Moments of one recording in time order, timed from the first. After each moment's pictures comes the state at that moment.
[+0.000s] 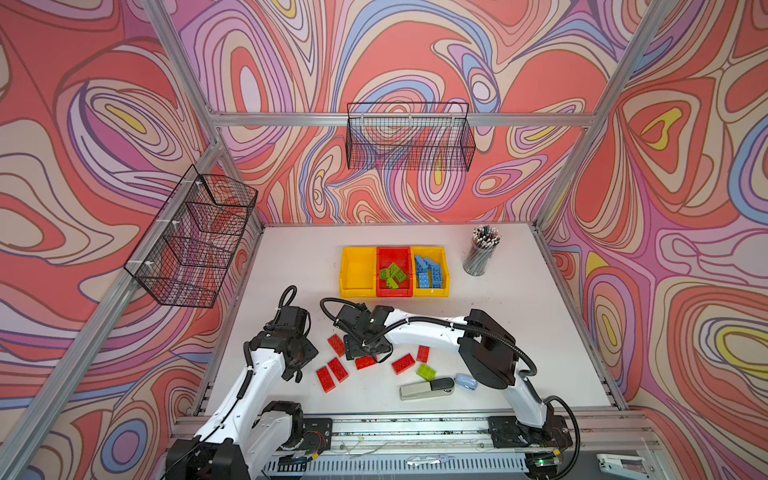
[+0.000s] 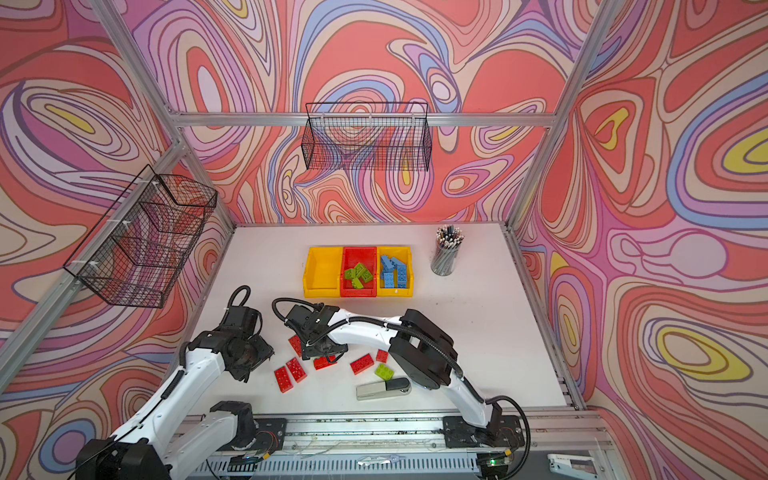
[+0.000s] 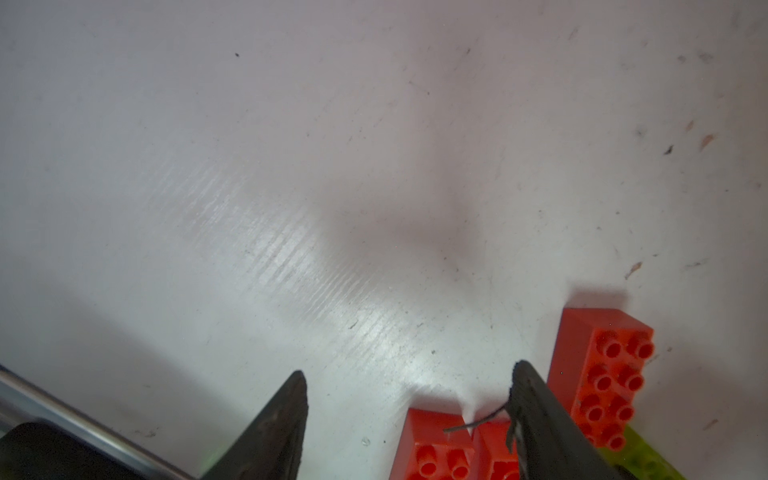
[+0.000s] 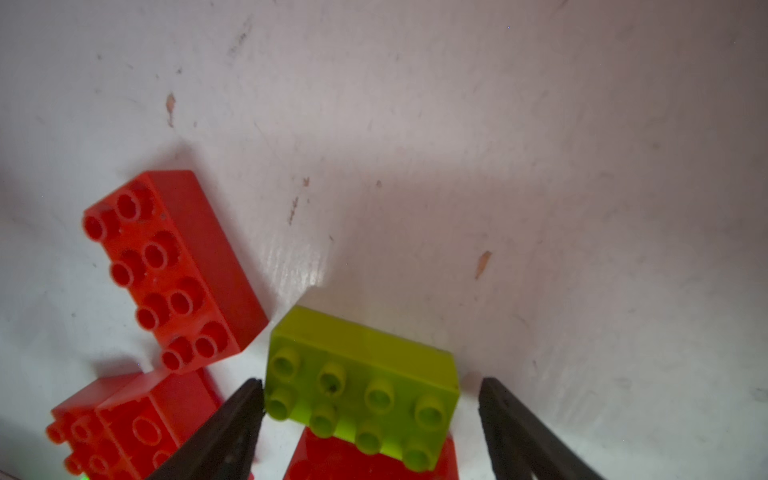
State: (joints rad) left arm -0.08 0.97 0.56 -0.92 -0.13 -0.89; right arm 1.11 2.20 1.73 -0.80 0.06 0.88
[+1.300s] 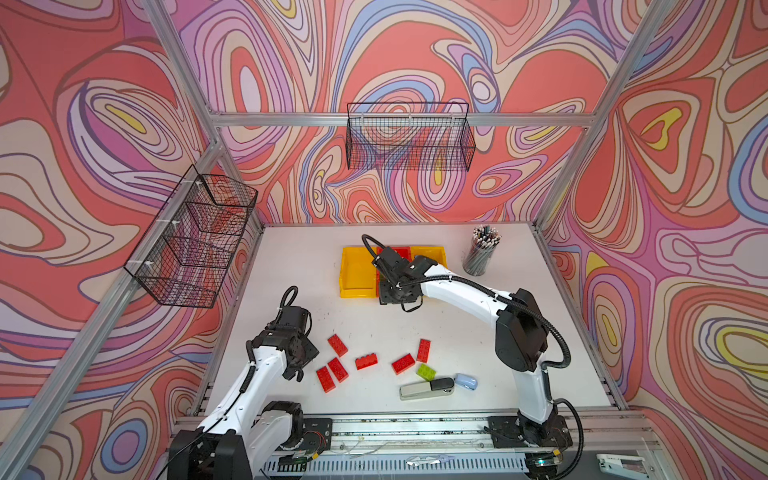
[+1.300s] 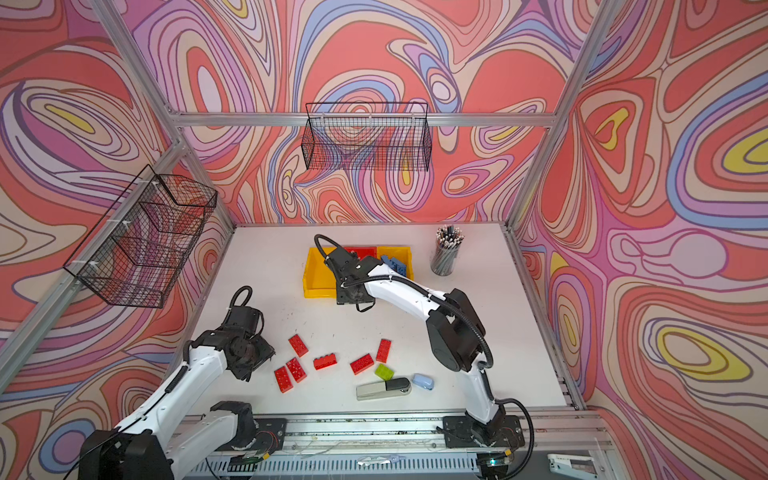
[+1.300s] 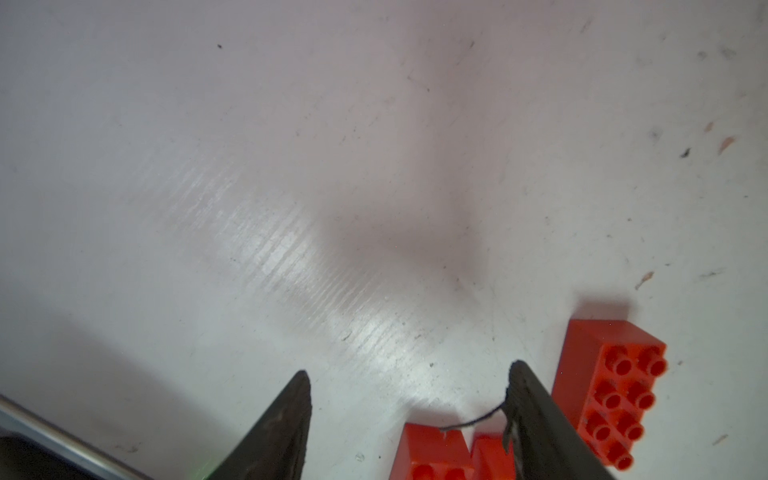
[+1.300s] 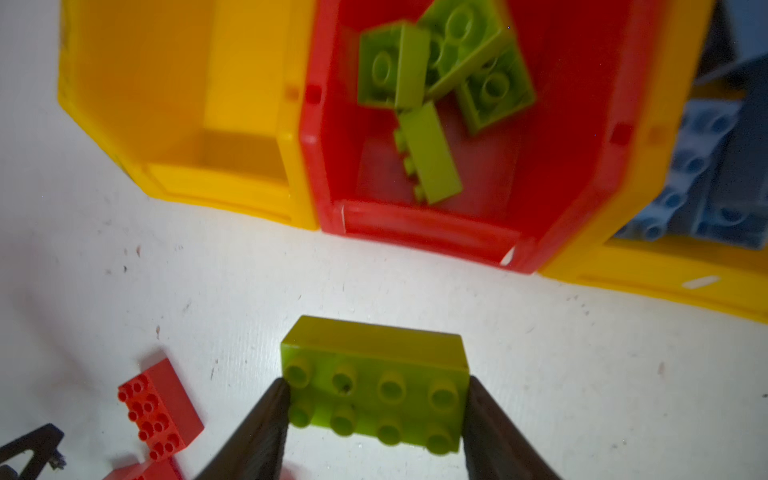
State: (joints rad) left arm -0.08 1.00 0.55 -0.88 -0.12 -0.89; right arm 0.78 2.06 1.84 -0.90 0.12 0.65
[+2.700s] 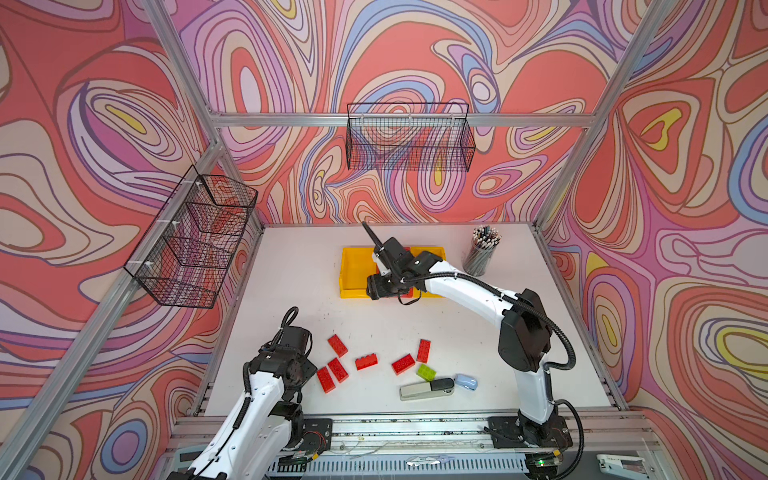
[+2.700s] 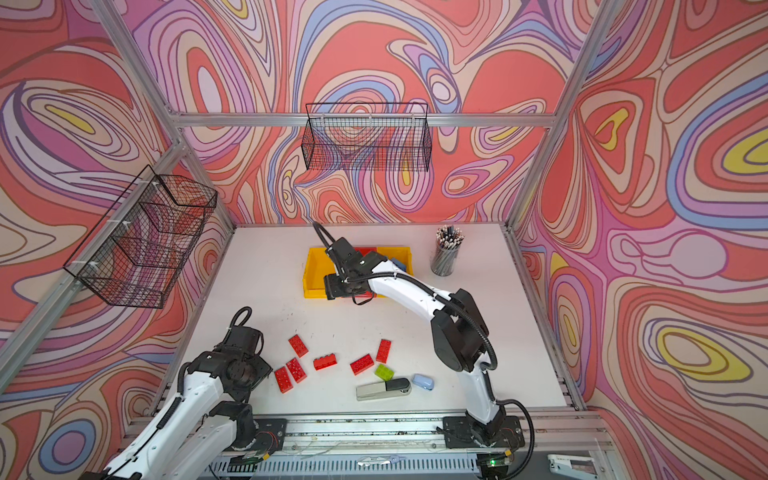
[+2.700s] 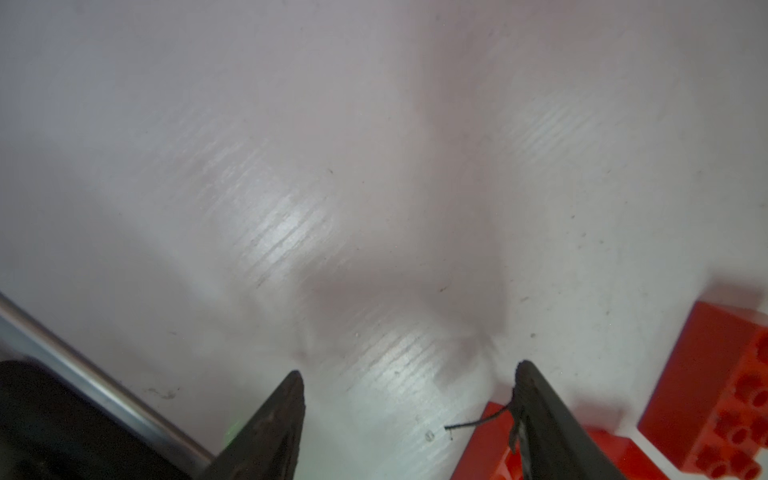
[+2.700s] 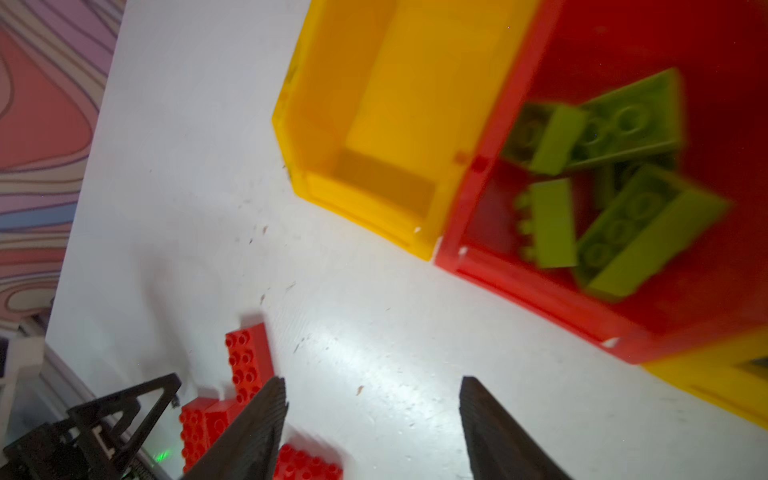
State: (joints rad) left arm -0.13 0.78 0.40 -0.98 -0.15 -1.05; right arm 0.83 2.05 1.80 -0.74 -0.11 0.49
